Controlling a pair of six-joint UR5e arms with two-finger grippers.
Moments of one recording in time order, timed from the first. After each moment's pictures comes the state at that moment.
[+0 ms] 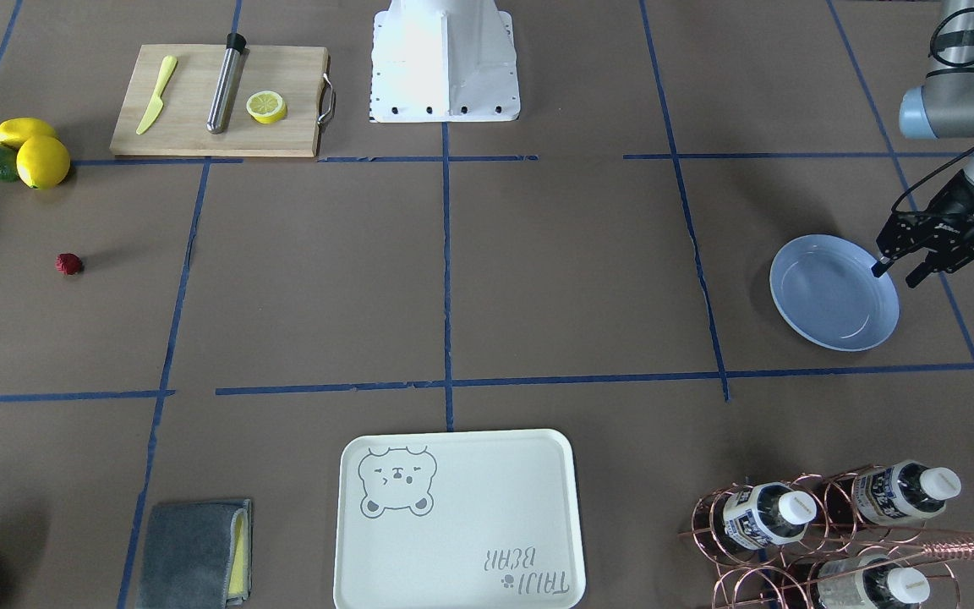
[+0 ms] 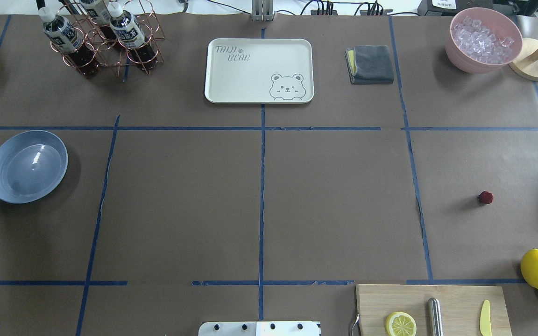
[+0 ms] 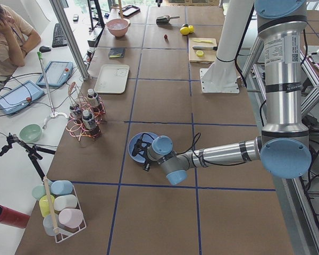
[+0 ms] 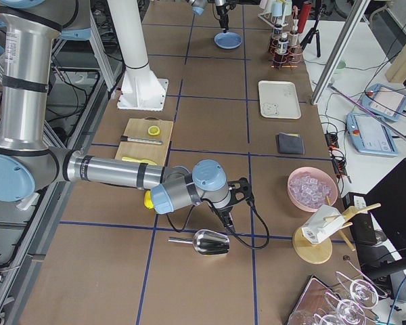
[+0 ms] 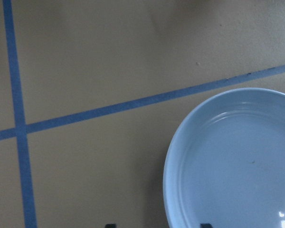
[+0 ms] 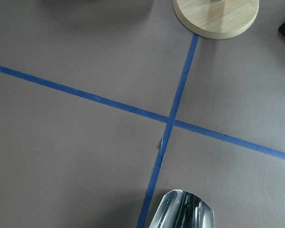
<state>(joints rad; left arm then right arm) -1.04 -1.45 -1.35 -2.82 -2.15 -0.68 1.52 -1.75 1.63 -1.07 2.34 0.02</state>
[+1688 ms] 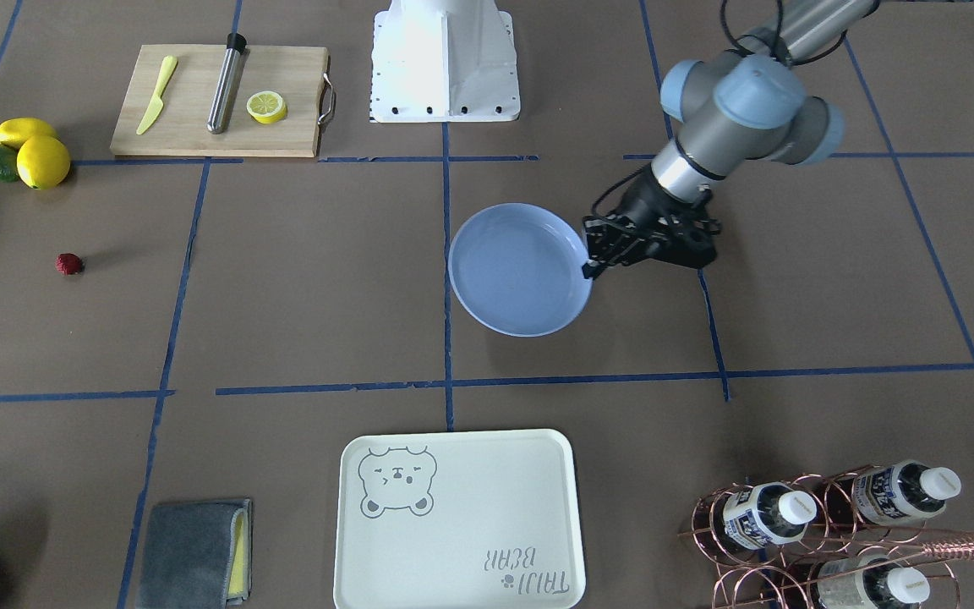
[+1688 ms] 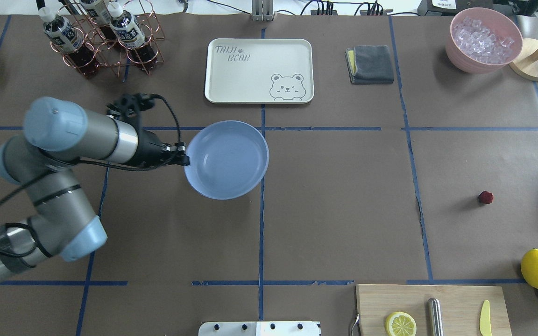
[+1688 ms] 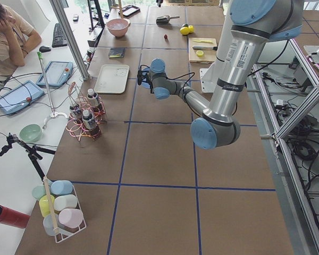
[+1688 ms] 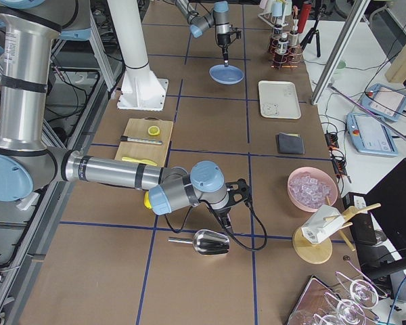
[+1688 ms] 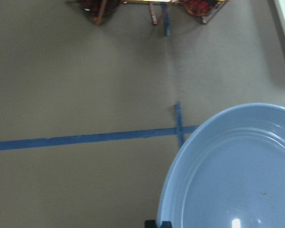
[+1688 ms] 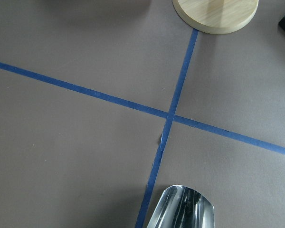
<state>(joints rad) -0.59 -2.00 -1.65 -2.28 -1.94 -1.40 1.52 -1.75 1.64 -1.07 2.34 0.02</state>
